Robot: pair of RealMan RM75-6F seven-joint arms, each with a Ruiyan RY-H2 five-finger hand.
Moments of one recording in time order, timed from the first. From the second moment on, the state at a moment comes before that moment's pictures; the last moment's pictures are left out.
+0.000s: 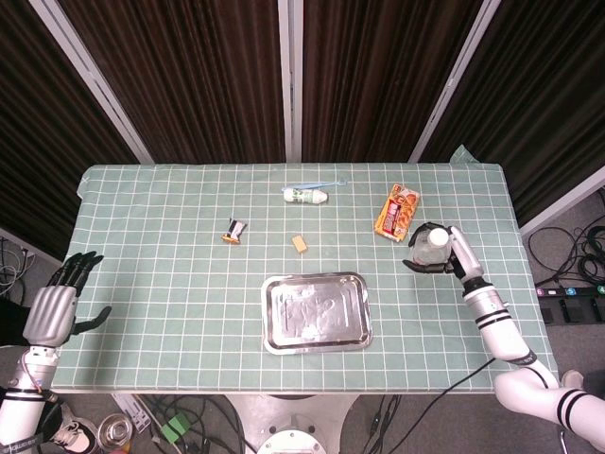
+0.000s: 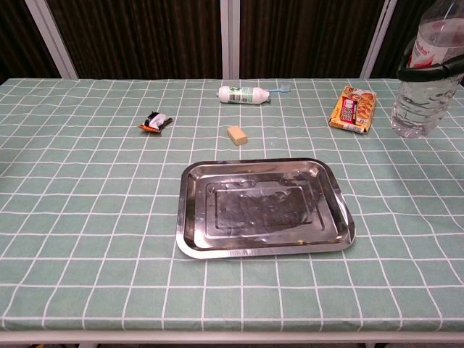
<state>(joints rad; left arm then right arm) -0.20 -1.29 -0.07 -1.41 1.47 1.40 -0.19 0.56 -1.35 0.24 -1.35 -1.34 0.98 0.89</state>
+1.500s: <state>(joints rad) -0.20 -1.30 -0.07 -1.39 1.47 1.39 -0.21 0.41 -1.25 0.22 -1.52 -1.32 1.11 0.82</state>
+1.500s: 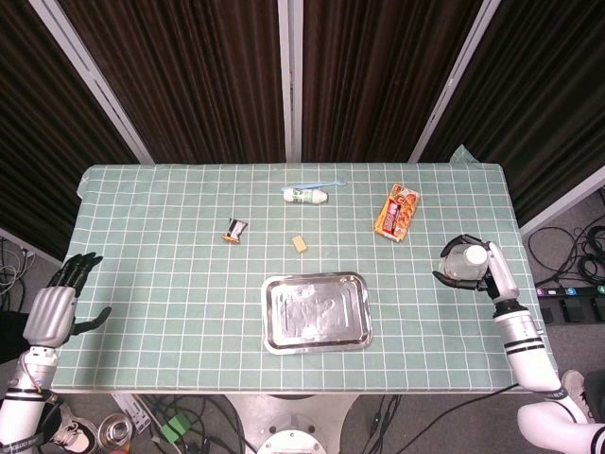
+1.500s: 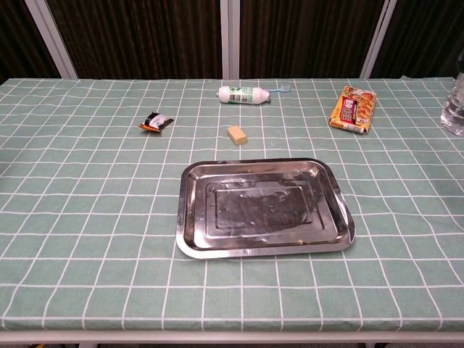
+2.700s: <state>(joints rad) -0.19 -1.33 -0.08 -1.34 1.46 1.40 -0.24 0.71 -1.70 0.24 -1.33 -1.35 0.82 0.79</state>
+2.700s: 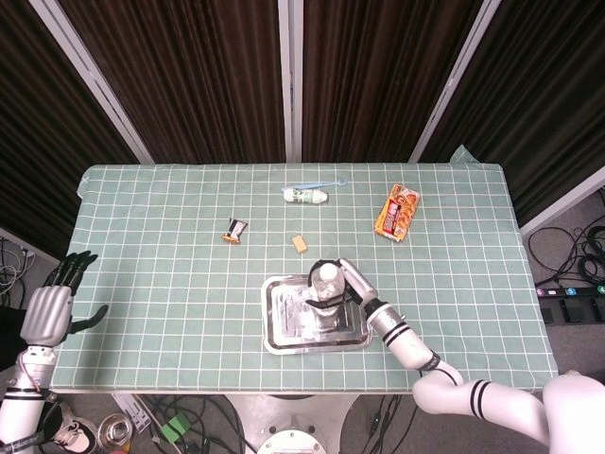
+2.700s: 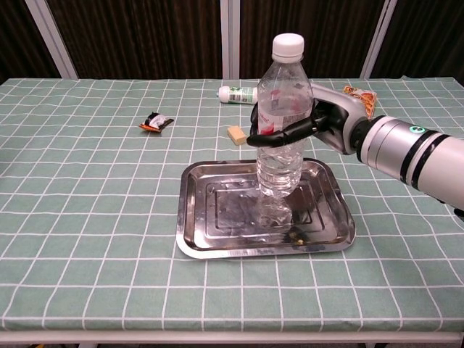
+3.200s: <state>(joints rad) -0.19 -1.33 -0.07 -1.33 1.47 1.40 -0.26 0.73 -1.58 0.15 -1.35 -1.50 0.79 0.90</state>
